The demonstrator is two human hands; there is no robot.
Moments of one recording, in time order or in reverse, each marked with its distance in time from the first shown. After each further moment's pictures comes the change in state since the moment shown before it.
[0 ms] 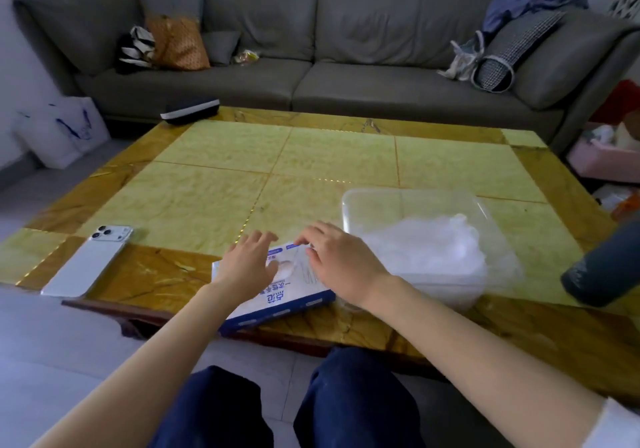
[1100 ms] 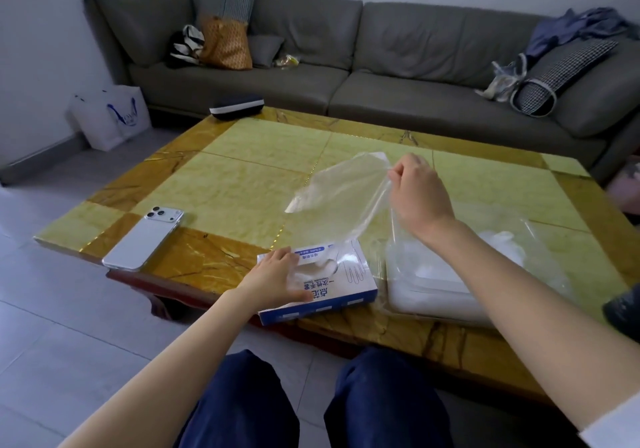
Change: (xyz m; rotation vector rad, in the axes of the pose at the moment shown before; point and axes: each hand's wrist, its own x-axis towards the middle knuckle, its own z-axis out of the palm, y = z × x) left_hand -0.031 -0.045 0.009 -0.146 -0.234 0.018; right_hand 0.056 0.012 -0.047 -0.048 0.338 0.372
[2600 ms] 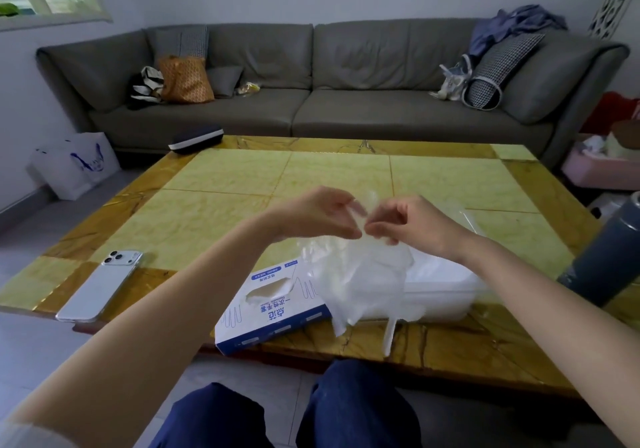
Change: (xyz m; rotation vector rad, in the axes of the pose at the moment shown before) left_hand 0.027 0.162 -0.106 -0.400 -0.092 0.400; right_hand -0.038 0.069 -0.069 0.567 -0.472 0.027
